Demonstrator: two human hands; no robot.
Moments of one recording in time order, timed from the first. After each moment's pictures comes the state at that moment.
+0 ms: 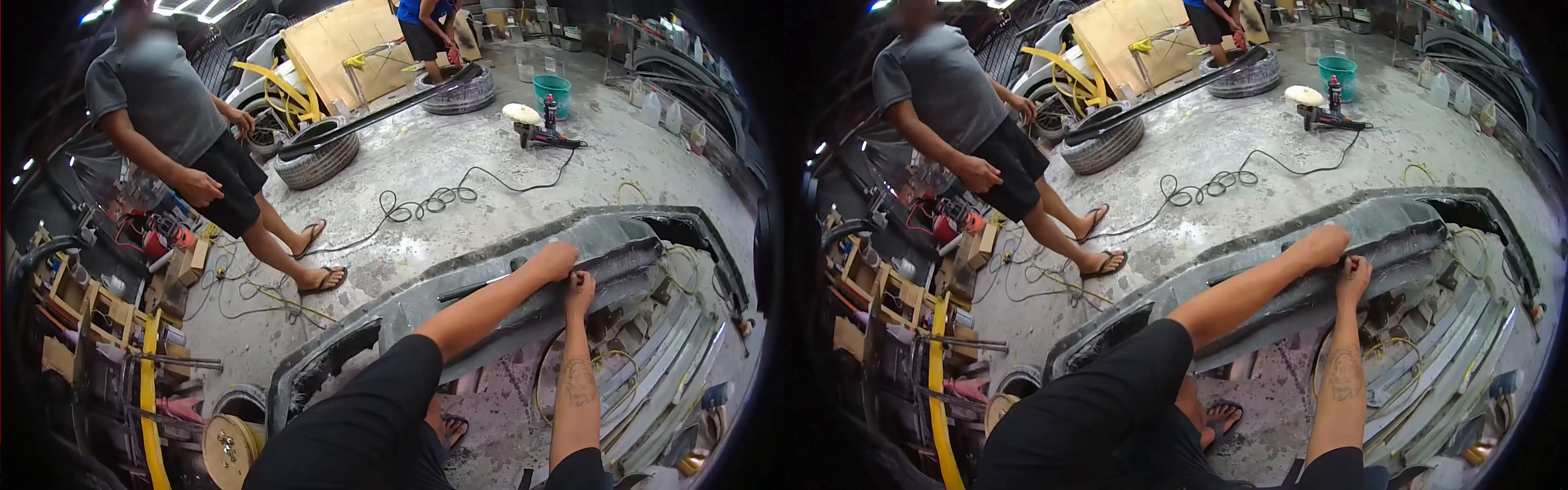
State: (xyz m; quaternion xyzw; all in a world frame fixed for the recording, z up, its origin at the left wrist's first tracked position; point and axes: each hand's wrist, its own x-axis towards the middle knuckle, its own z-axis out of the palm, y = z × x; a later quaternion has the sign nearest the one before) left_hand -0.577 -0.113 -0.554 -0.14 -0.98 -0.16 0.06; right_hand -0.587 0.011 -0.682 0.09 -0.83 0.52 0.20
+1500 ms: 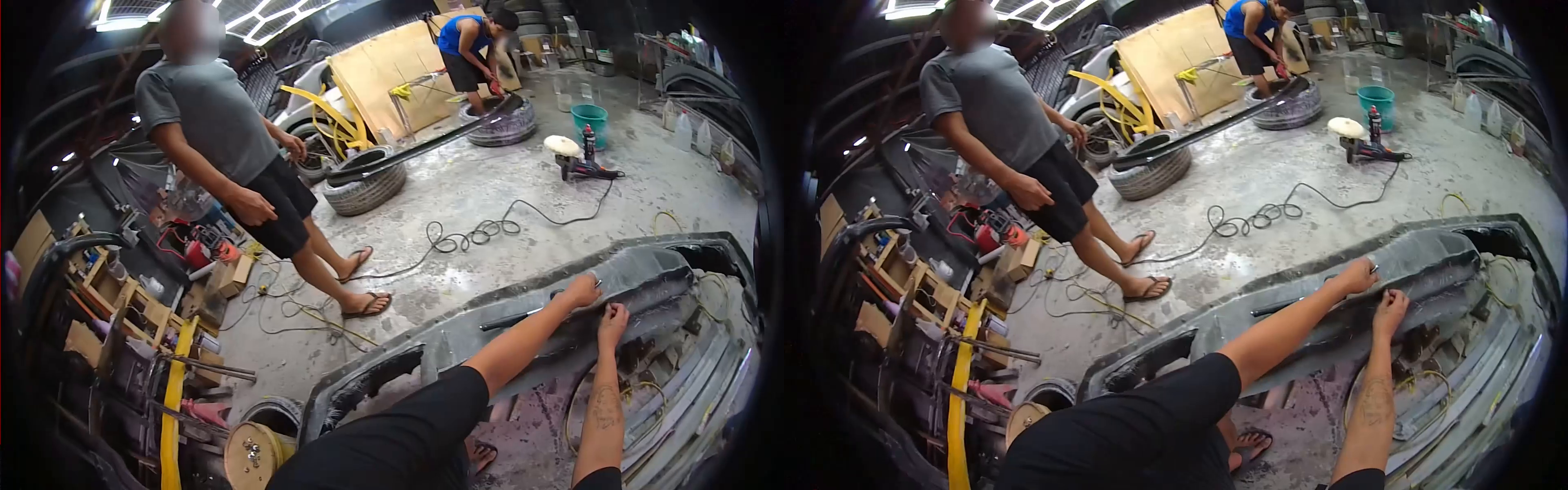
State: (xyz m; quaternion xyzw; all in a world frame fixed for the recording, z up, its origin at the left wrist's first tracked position) left_hand -0.600 -0.141 -0.615 0.00 -0.93 -0.35 0.02; right_hand -0.591 0.010 -0.696 0.08 -0.81 0.54 0.21
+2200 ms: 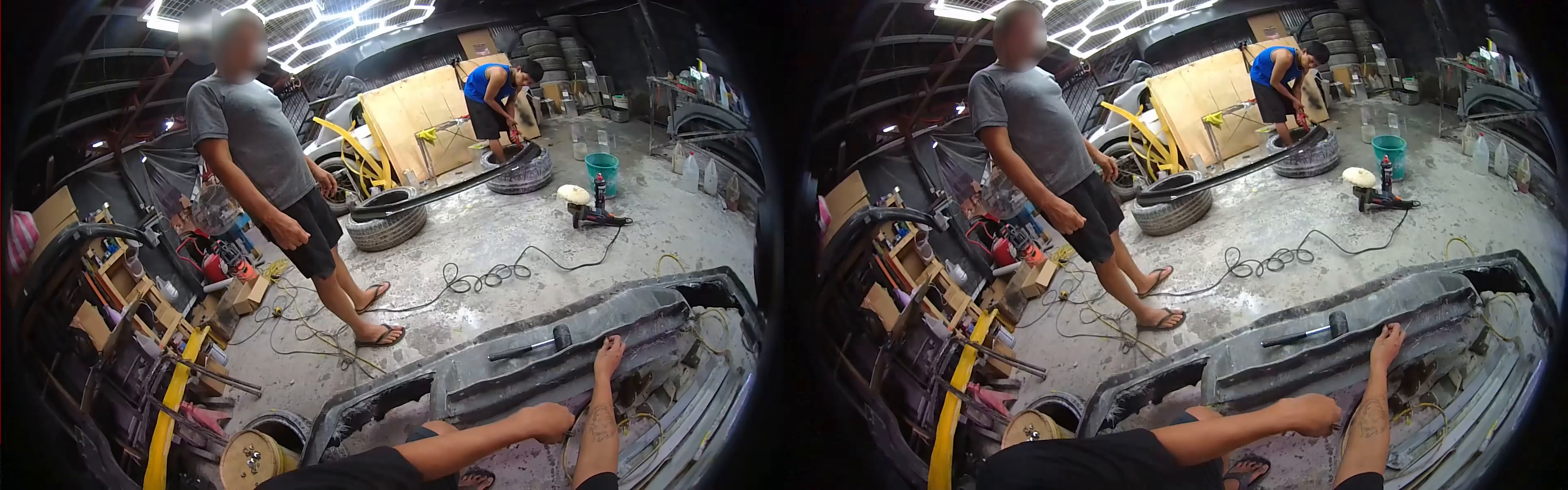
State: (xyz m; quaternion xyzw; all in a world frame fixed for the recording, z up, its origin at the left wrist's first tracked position) left_hand -0.337 -0.041 -0.489 -0.13 -0.95 -0.18 -0.21; right_hand -0.582 0.009 -0.690 0.07 -0.82 0.54 0.19
